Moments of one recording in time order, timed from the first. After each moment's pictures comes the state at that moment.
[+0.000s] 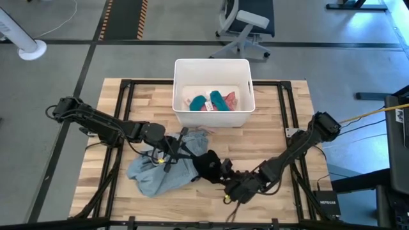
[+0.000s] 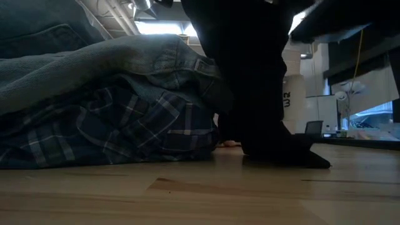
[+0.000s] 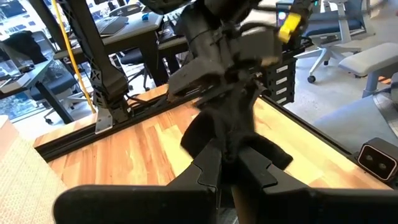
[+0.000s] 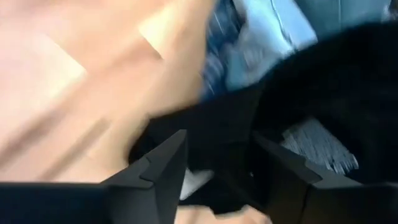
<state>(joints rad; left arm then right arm) -0.23 1.30 0.80 0.28 0.08 0.28 0.65 1.72 1.18 -0.38 0.53 -0.35</state>
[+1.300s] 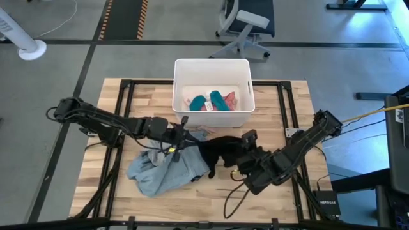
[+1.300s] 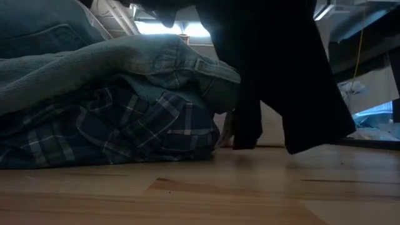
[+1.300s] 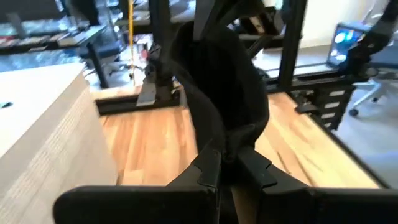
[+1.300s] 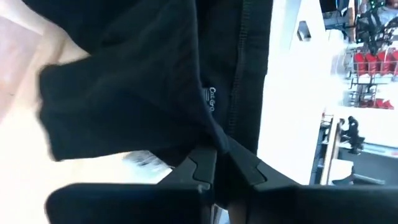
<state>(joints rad) -0.15 1.33 0.80 0.34 -0.03 0.07 0.66 1.69 1.69 -1.52 0.81 0.12</state>
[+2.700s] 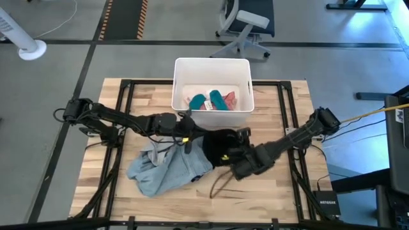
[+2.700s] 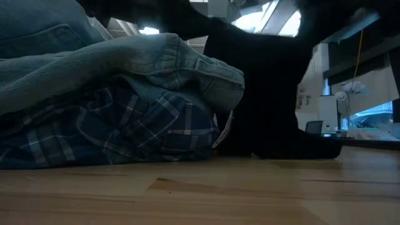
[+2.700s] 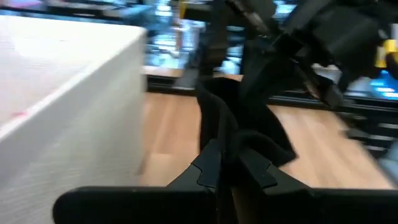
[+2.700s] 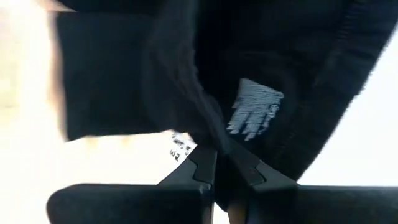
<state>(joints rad) -0.04 1.46 0.81 0.45 -0.08 -0.10 0.51 1.67 1.37 -1.24 0.65 0.25</state>
